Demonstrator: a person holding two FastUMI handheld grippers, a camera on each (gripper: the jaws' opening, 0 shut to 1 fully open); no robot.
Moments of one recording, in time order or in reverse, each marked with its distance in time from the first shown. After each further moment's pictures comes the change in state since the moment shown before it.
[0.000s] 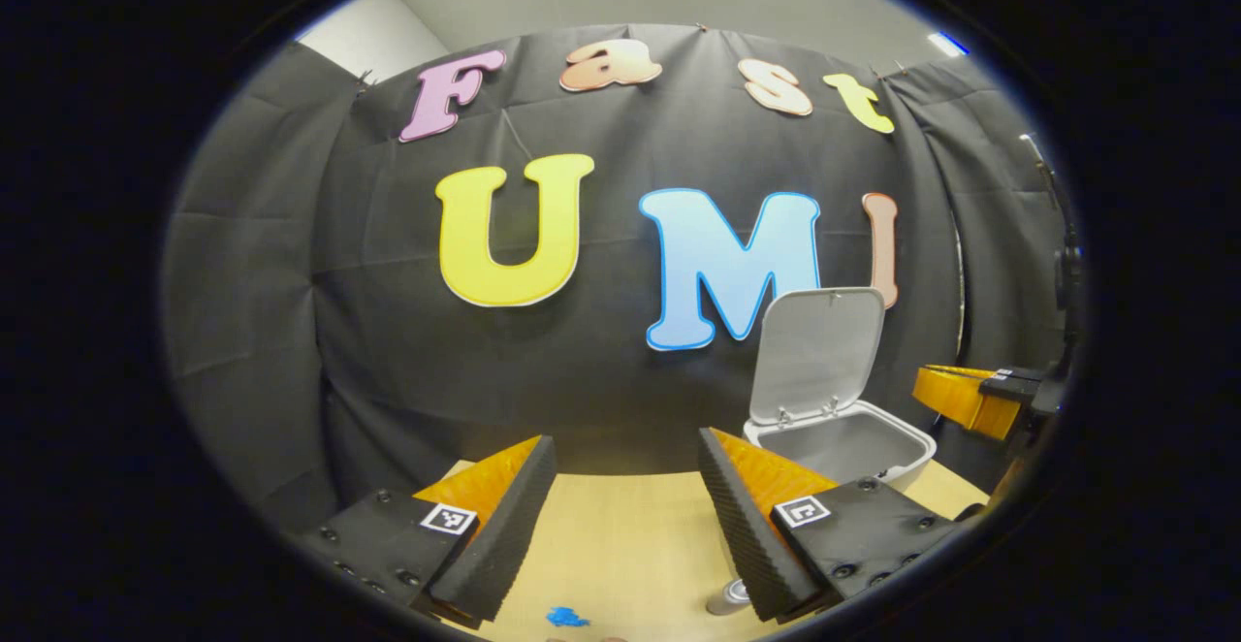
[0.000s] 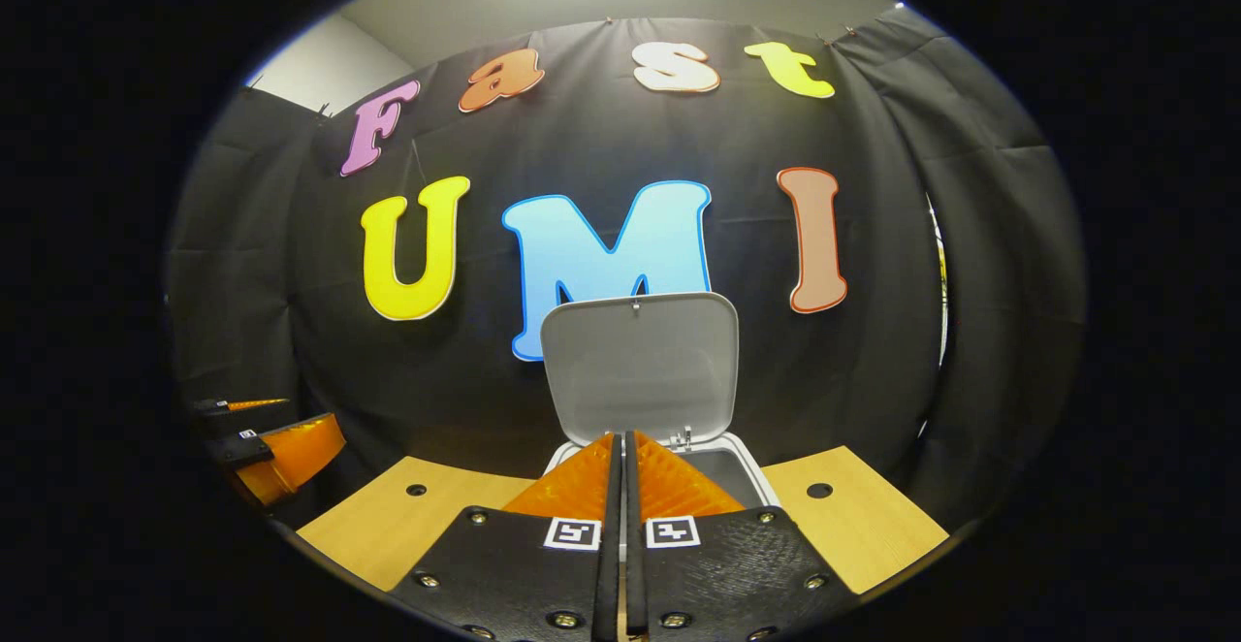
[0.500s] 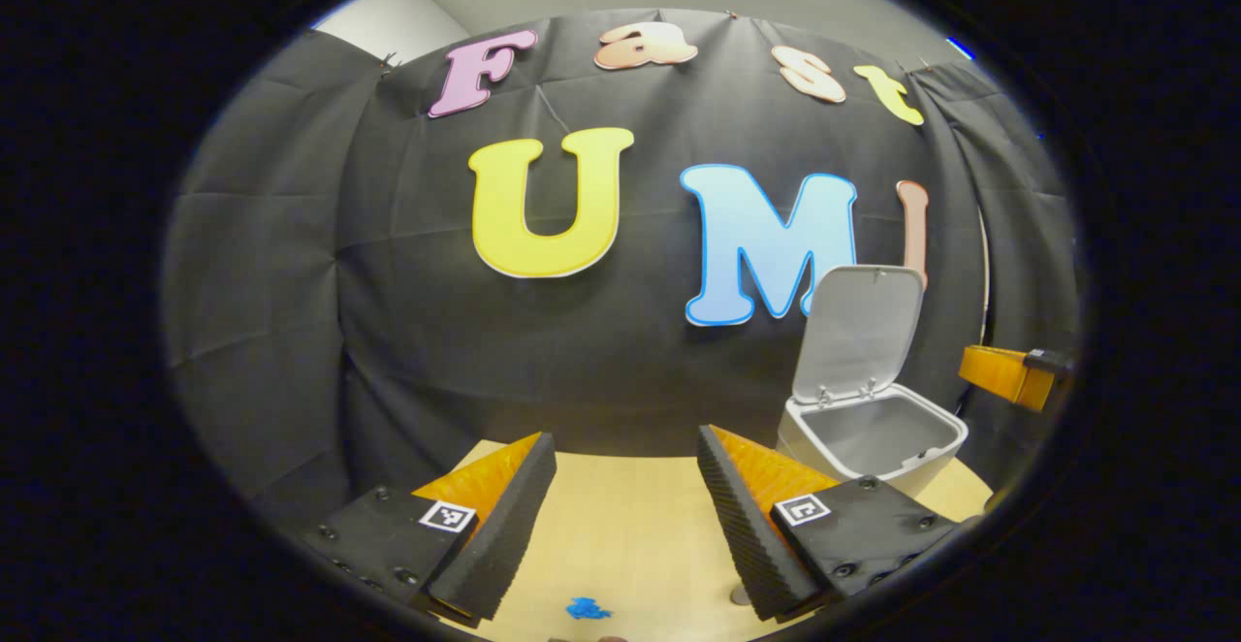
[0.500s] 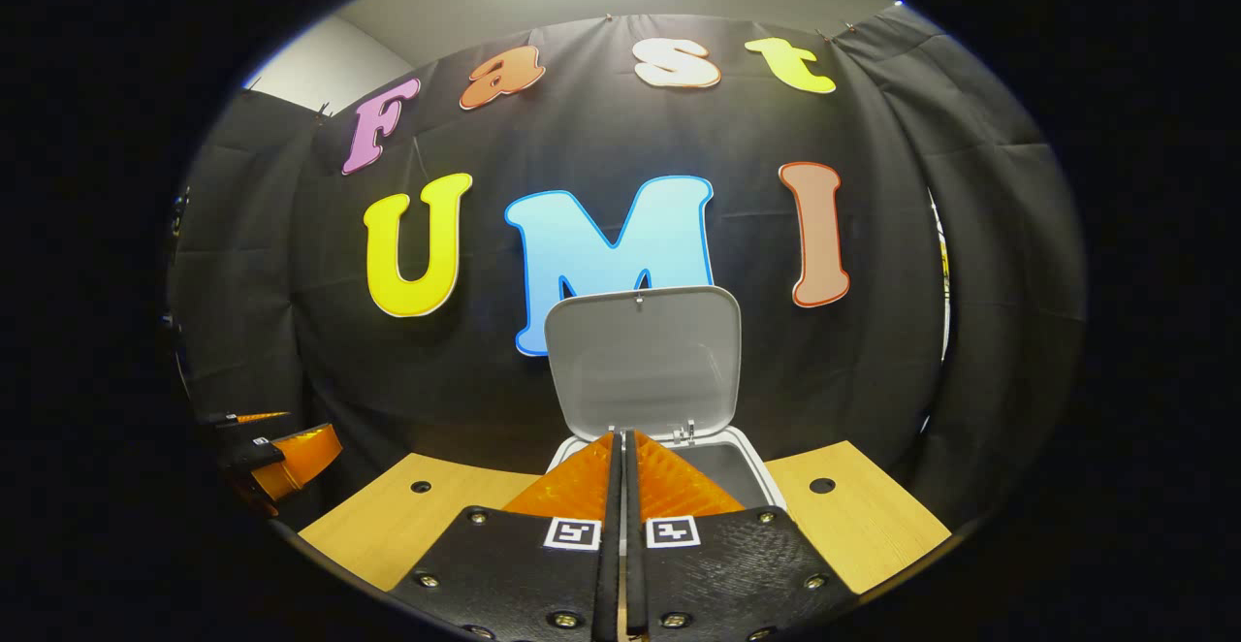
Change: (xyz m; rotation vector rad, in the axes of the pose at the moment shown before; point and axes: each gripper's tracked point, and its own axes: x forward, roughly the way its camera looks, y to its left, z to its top) left arm 0.005 0.052 -0.035 -0.013 0.061 0.085; right arm 0.000 0.002 -0.006 -0.002 0.021 0.015
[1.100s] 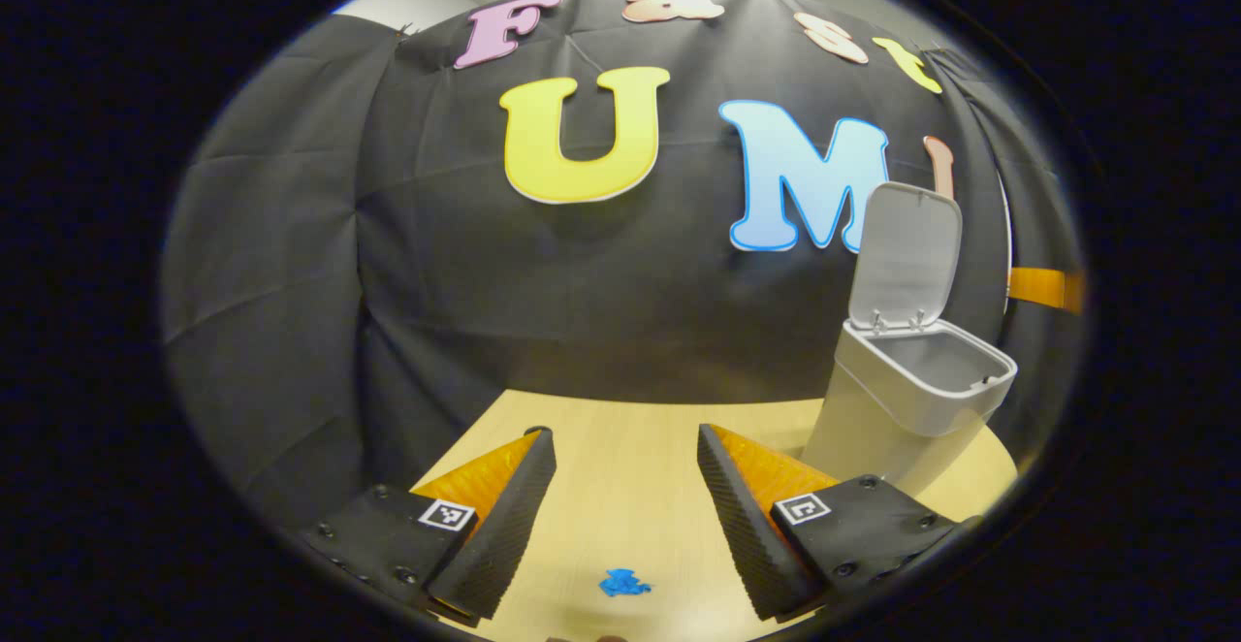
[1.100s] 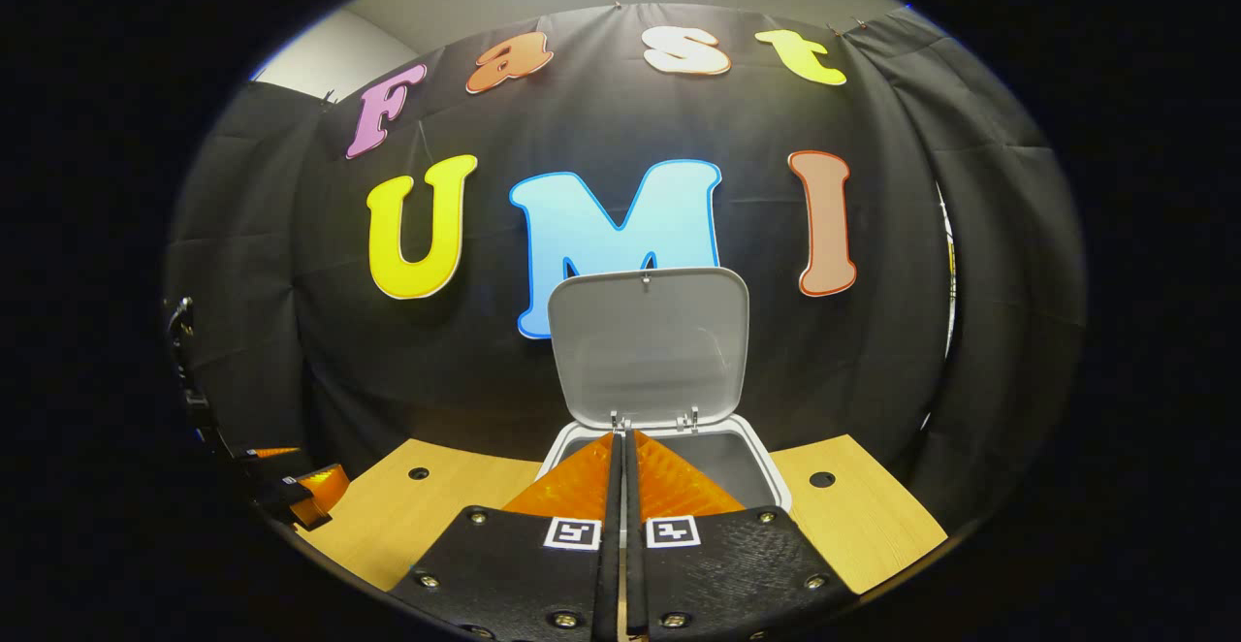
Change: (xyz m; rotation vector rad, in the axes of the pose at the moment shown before) left arm 0.010 0.050 -0.107 -0.022 0.153 0.050; right arm 0.003 0.001 -0.013 -0.024 0.046 0.007
